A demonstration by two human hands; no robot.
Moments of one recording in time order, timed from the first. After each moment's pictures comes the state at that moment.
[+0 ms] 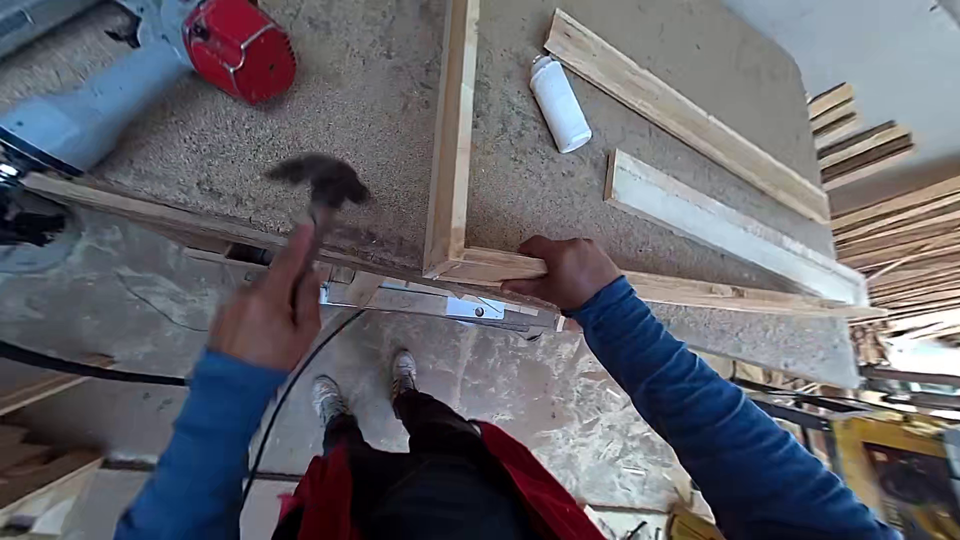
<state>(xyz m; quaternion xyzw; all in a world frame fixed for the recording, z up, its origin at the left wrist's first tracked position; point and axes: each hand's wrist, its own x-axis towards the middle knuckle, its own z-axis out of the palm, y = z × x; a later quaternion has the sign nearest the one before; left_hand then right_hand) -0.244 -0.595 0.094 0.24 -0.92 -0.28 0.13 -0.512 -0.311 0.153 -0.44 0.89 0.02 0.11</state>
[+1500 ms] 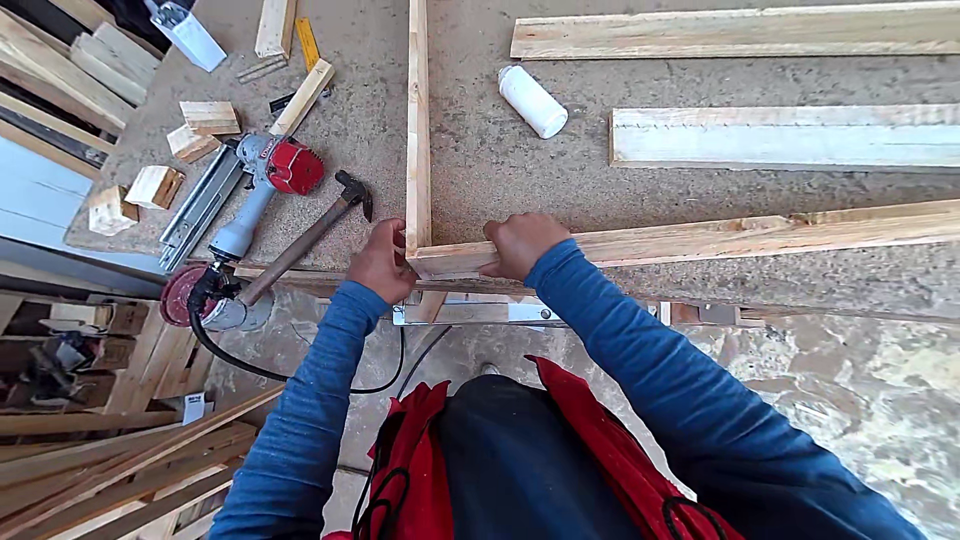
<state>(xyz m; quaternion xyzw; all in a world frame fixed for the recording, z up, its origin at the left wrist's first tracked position) -0.363 -0.518 0.150 0.21 -0.92 -0.34 0.00 -0.513 -0.308 0.163 -0.46 0.88 0.00 0.15</state>
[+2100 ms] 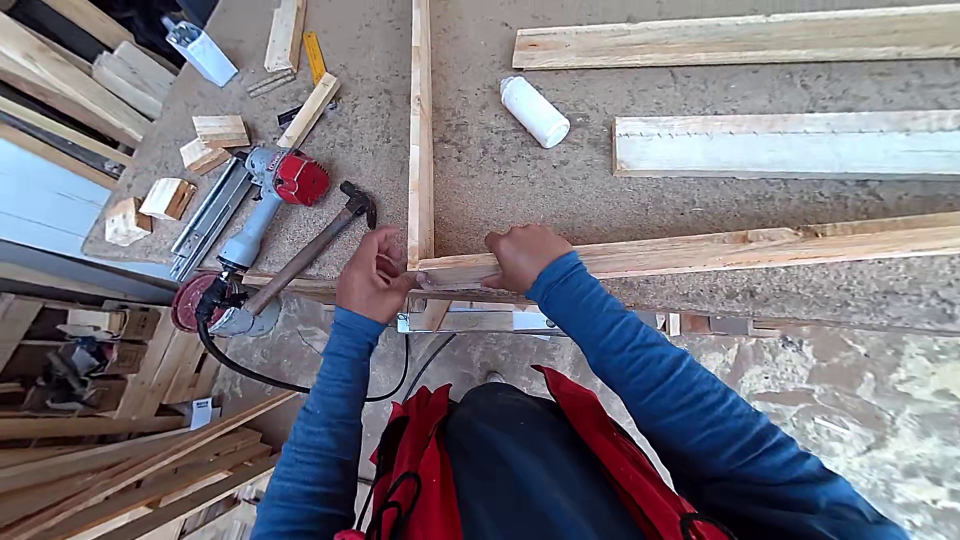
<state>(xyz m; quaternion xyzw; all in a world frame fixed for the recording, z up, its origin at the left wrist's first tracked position) -0.345 -0.517 0.147 0.19 -0.90 -0.36 0.17 -0.516 -0.308 0.162 -0.47 0.87 -0.01 0.14</state>
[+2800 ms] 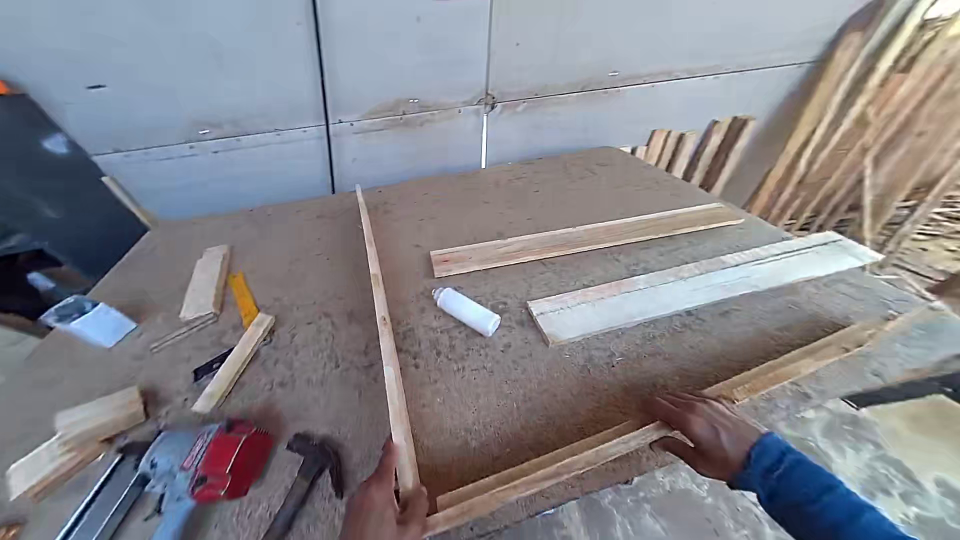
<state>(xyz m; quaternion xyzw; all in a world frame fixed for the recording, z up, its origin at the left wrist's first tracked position) -0.438 -0.567 0.139 0.15 -0.93 -0.32 -0.03 -0.582 -0.076 0.138 -0.28 0.96 -0.01 0.05</state>
